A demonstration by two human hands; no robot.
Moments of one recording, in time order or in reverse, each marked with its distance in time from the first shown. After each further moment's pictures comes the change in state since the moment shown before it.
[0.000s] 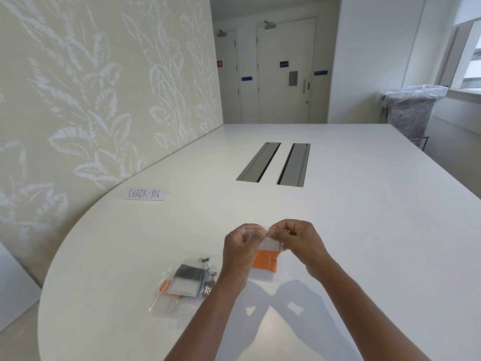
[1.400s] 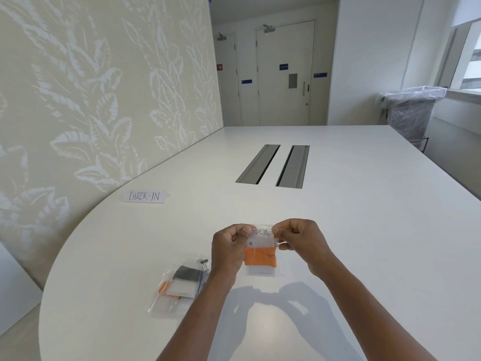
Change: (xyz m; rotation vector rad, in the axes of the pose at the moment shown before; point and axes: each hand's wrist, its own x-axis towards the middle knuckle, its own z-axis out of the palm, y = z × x) left_hand 0.004 0.009 -0.013 0.169 0.099 0.042; right_hand 0.002 -0.002 -0.011 -0.005 0.066 0.031
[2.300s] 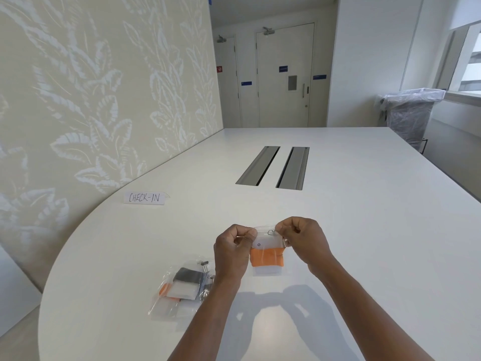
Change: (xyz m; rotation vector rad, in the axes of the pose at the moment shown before) left_hand -0.005 0.001 0.005 0.097 0.063 0.079; right_hand 0.006 0.002 0.003 -0.151 0.109 -0.051
